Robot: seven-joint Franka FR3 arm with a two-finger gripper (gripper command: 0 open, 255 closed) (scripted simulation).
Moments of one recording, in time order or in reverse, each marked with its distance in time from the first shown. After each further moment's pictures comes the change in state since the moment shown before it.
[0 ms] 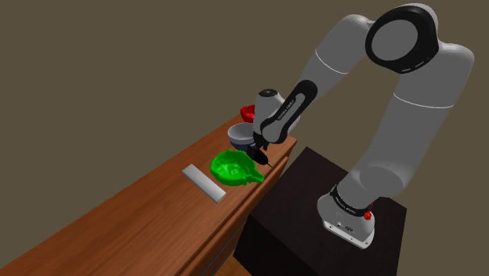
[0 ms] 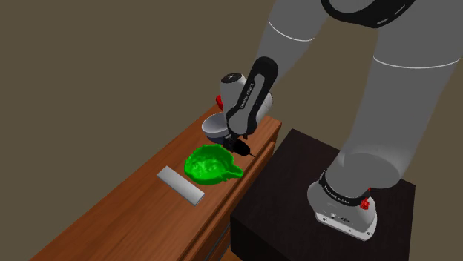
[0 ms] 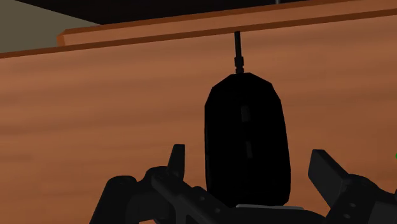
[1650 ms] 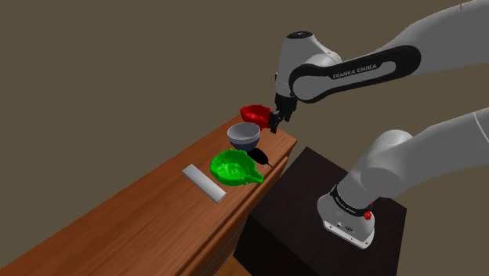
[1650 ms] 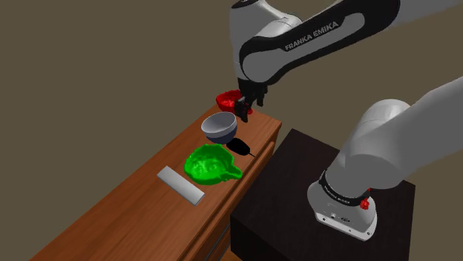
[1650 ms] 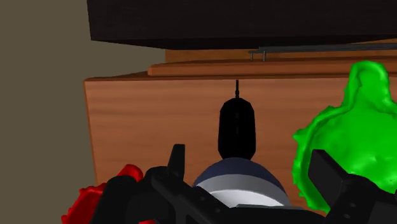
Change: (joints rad) arm 0.021 -0.741 0.031 -0.071 0.039 -0.664 -0.096
